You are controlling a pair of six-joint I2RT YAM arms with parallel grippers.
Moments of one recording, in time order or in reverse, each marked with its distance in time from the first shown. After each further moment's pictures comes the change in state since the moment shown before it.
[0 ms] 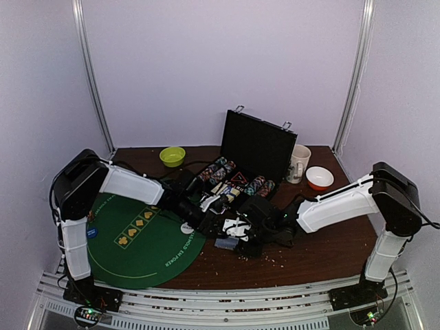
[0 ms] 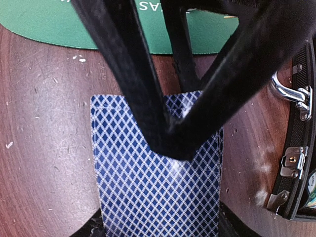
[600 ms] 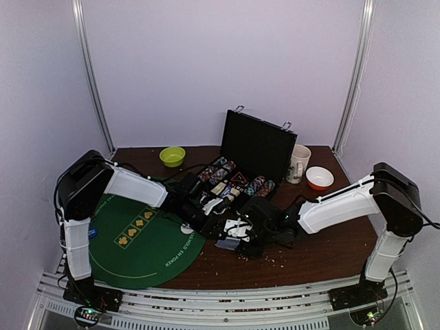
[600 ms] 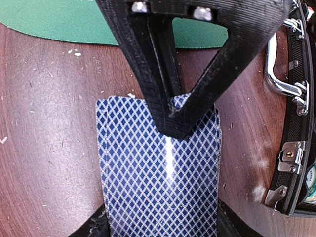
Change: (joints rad) left arm -0.023 0.036 0.013 0.011 -0.061 0.008; right arm 0.000 -0.008 -0.021 0.016 0.021 0.003
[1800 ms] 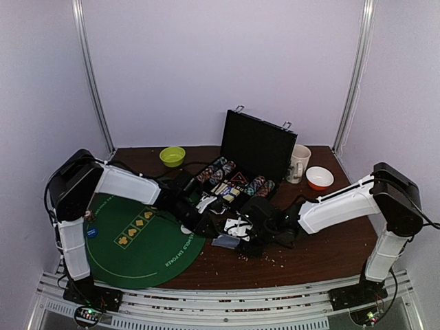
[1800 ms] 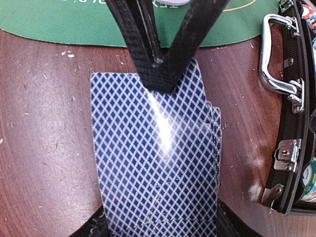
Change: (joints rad) left arm 0.030 -0.073 -0.035 -0.070 -0.010 0.031; right arm 0.000 0.000 -0.002 0.006 0.015 0.000
